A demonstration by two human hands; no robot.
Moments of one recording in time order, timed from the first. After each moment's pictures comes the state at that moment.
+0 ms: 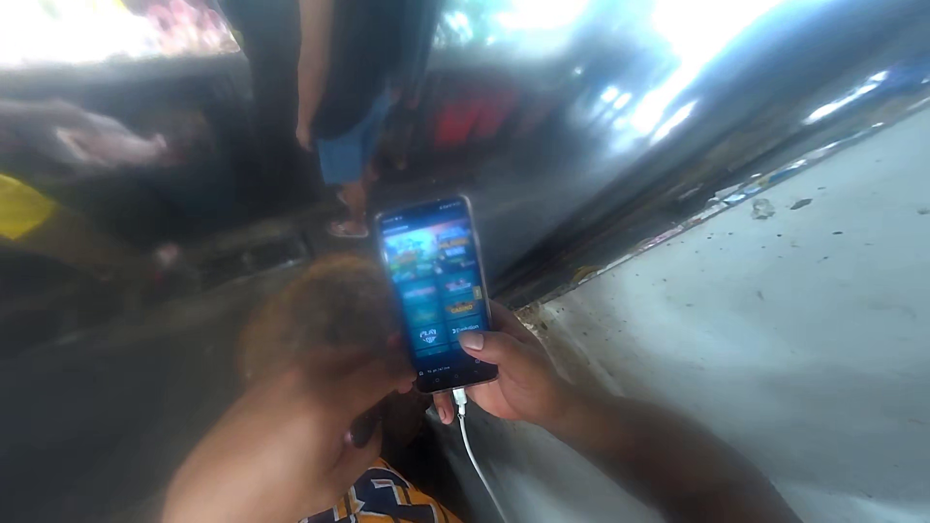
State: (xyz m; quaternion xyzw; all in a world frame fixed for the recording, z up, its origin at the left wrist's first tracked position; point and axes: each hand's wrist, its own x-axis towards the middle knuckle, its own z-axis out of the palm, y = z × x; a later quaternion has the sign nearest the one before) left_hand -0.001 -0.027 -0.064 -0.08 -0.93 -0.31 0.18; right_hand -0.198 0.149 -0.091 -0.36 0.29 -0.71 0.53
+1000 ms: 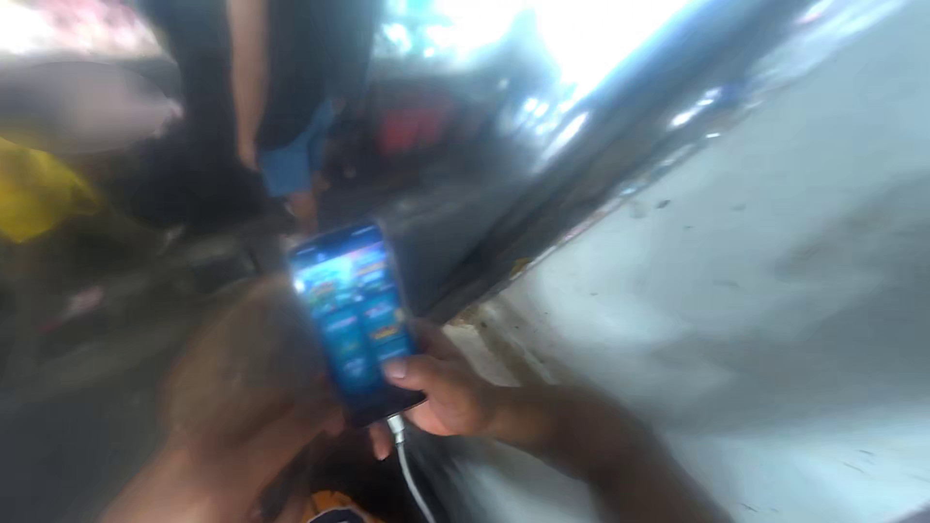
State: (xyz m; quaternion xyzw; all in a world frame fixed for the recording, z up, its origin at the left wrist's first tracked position) left_hand 0.000 -0.029 -0.067 -0.07 -0.93 -0.33 0.17; right_hand -0.194 0.149 -0.092 -0.36 0.33 -0.70 0.52
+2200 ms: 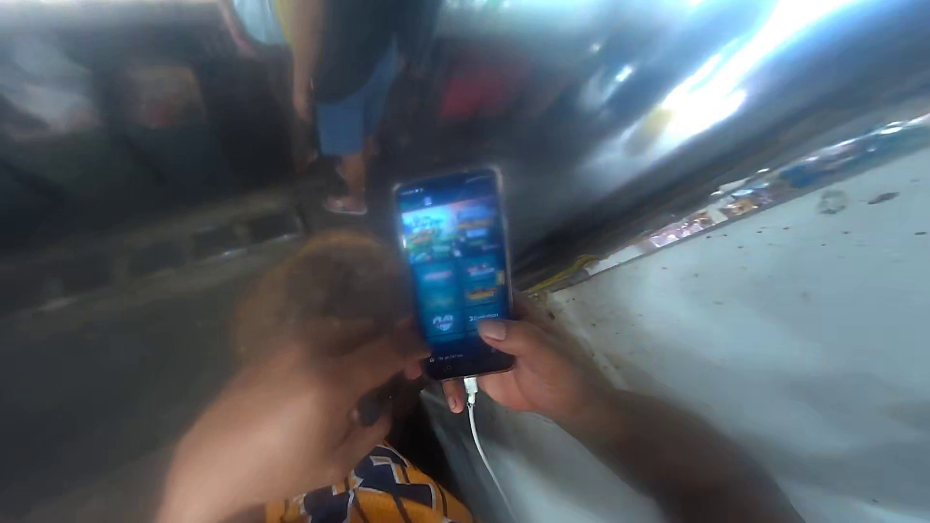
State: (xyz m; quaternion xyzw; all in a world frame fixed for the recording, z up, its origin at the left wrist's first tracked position) left_hand -0.009 -0.033 -0.073 -0.09 -0.91 -0.34 0.21; right_hand -0.200 0.150 -0.089 -0.34 0.32 -0.70 0.54
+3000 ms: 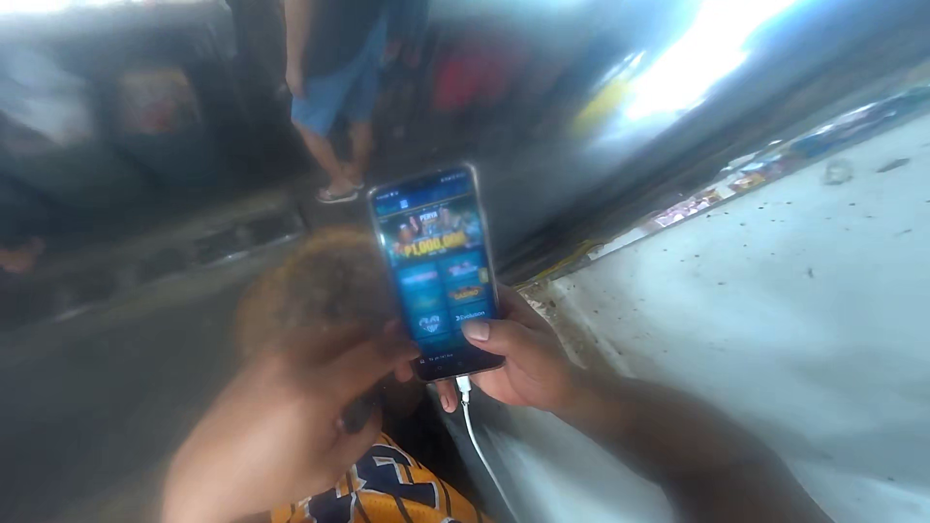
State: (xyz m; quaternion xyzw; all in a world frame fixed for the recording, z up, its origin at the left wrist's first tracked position) left_hand -0.003 -0.033 -0.074 -0.08 -0.91 -0.35 0.20; right_hand -0.197 0.148 -0.094 -0.35 0.30 -0.70 0.54
